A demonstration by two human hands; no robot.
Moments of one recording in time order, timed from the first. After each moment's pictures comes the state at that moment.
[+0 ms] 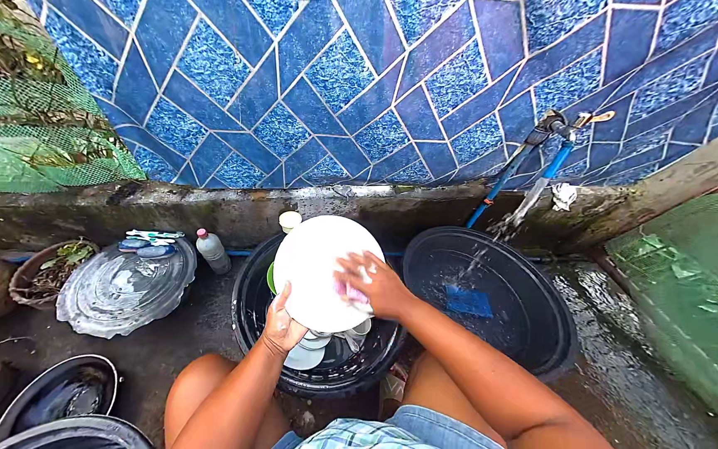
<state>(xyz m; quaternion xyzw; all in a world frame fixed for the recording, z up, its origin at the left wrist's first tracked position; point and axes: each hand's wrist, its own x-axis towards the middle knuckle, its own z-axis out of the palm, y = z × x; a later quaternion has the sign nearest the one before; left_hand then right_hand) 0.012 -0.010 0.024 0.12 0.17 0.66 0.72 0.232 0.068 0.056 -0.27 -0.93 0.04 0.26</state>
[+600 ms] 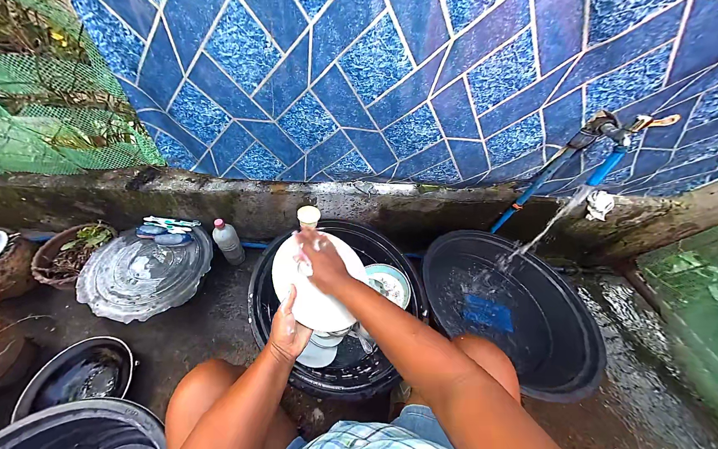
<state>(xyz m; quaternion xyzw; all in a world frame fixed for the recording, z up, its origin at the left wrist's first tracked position) -0.013 -0.016 0.018 0.06 0.28 0.71 0.65 0.068 0.106 0.040 -0.40 -0.88 0.19 0.18</state>
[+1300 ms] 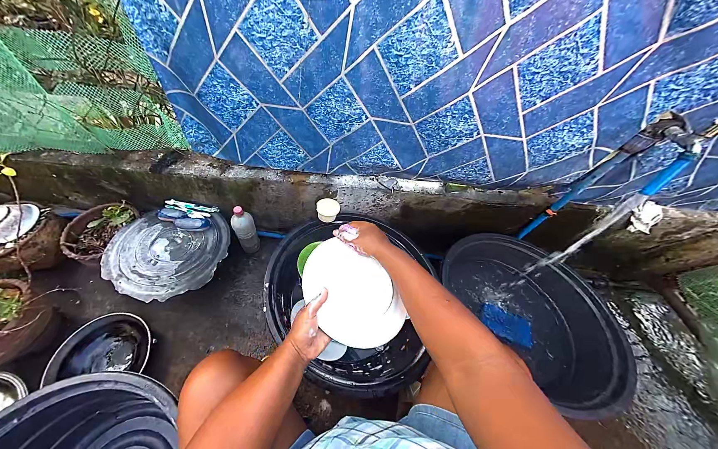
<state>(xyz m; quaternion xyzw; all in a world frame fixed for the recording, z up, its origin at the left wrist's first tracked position) -0.018 -0.029 0.014 0.04 0.33 0.62 0.71 0.096 0.185 0.044 -0.49 -0.81 0.31 0.07</state>
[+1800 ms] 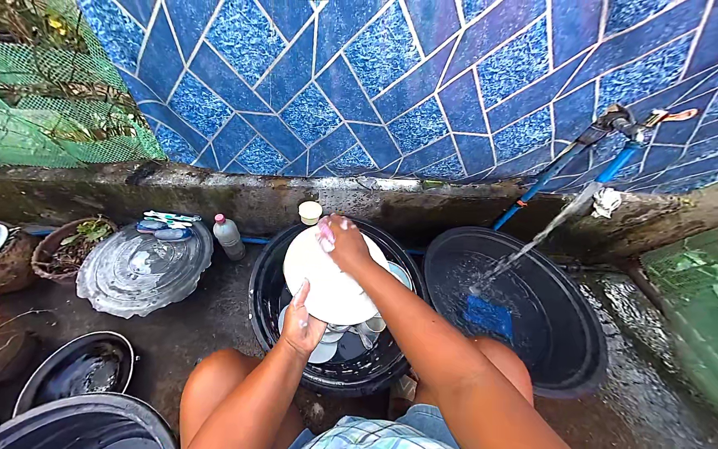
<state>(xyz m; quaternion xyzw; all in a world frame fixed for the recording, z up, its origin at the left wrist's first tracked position) 0.005 -0.009 0.031 0.00 0.27 0.70 0.66 0.092 0.133 0.057 -0.49 -0.83 0.18 0.19</state>
